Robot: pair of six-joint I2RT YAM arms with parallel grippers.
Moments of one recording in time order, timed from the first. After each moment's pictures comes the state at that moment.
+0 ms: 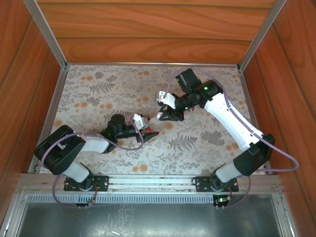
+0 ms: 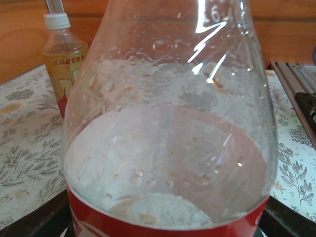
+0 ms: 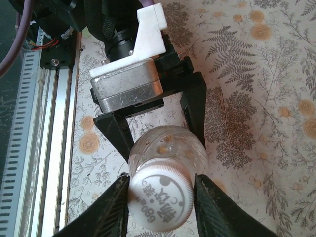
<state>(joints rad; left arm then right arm) -0.71 1.53 0.40 0.93 0.63 0.12 0.64 1.51 1.56 -1.16 -0.62 -0.80</state>
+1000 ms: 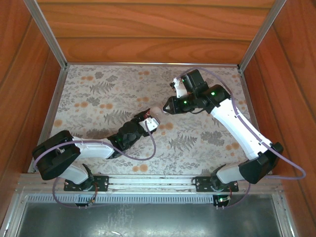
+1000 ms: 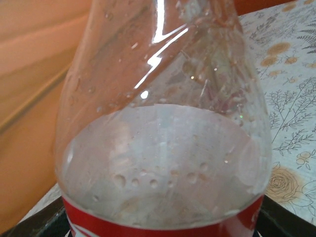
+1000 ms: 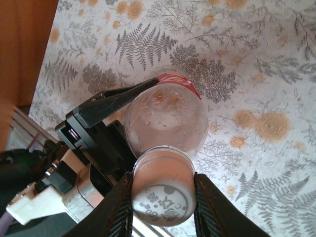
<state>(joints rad) -0.98 1.46 0.48 0.82 -0.34 0.50 0.65 1.41 1.51 -1.05 -0.36 0.38</state>
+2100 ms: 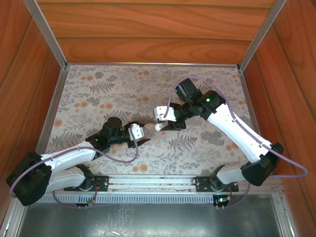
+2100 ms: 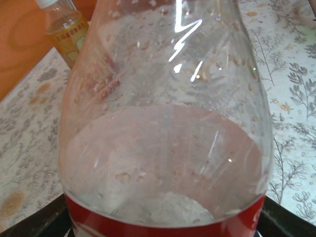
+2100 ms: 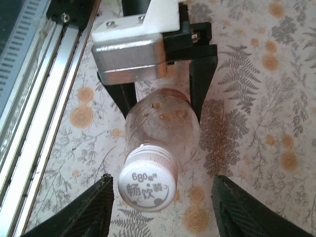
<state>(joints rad) -0.75 1.11 0.40 0.28 0.43 0.50 0.75 1.39 1.46 -1.14 -0.50 -1.03</state>
